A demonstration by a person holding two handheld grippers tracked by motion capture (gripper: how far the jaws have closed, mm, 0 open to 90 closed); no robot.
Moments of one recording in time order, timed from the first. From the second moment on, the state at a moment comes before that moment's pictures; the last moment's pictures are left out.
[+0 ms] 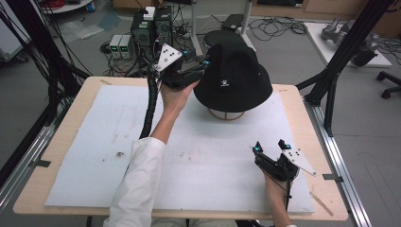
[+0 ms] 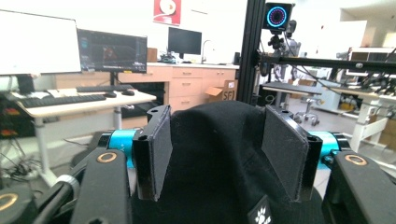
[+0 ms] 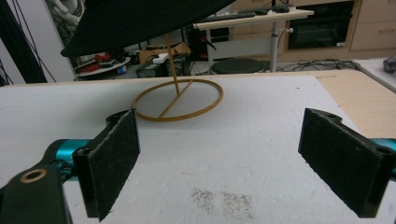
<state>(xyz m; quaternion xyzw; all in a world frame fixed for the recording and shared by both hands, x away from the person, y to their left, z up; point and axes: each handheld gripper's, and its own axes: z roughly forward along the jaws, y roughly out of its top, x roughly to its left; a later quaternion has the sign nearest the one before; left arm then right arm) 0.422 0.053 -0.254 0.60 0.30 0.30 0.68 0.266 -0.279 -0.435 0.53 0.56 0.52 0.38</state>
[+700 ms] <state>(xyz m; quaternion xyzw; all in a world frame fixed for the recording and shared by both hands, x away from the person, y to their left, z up) 0.376 0.132 -0.276 0.59 0.35 0.35 0.64 0.265 -0.279 -0.434 0.53 0.55 0.52 0.38</state>
